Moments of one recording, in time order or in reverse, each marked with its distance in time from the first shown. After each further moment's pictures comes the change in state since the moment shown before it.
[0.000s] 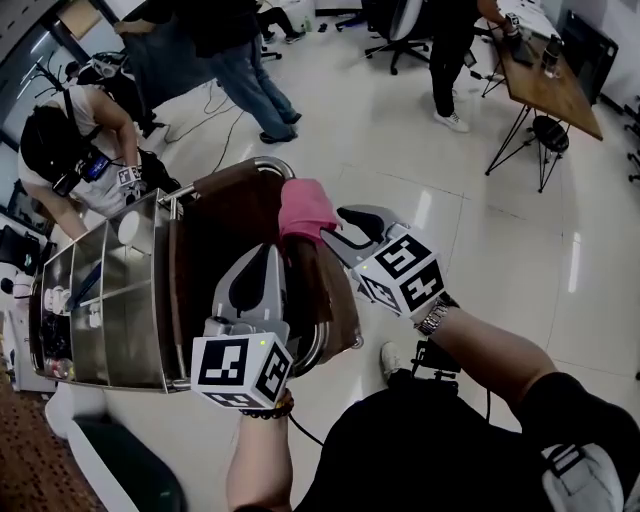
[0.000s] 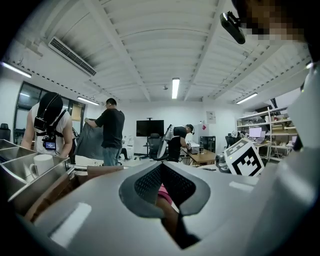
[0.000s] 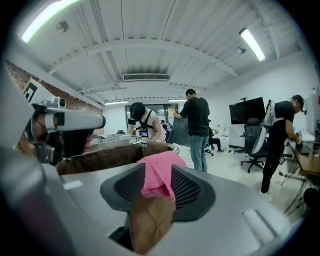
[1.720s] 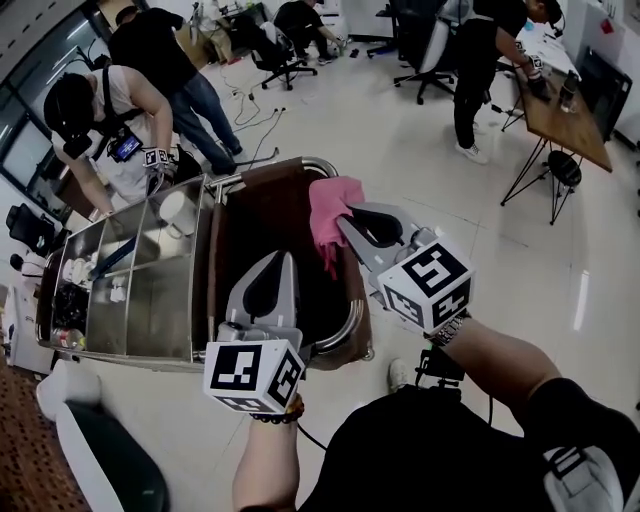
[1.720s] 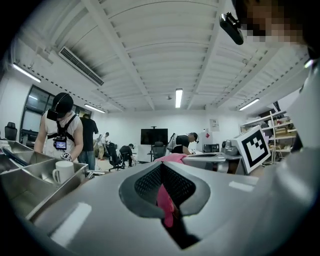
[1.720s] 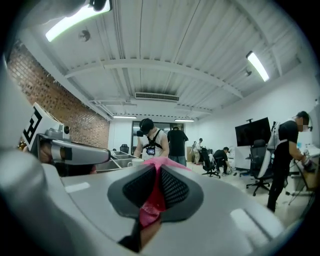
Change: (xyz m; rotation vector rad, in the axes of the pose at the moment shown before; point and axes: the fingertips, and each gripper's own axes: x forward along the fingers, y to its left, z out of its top) left arm -0.095 -0.003 0.045 0.000 -0.087 0.050; right arm -0.058 0.103 0.115 -0.094 -0.244 0.054
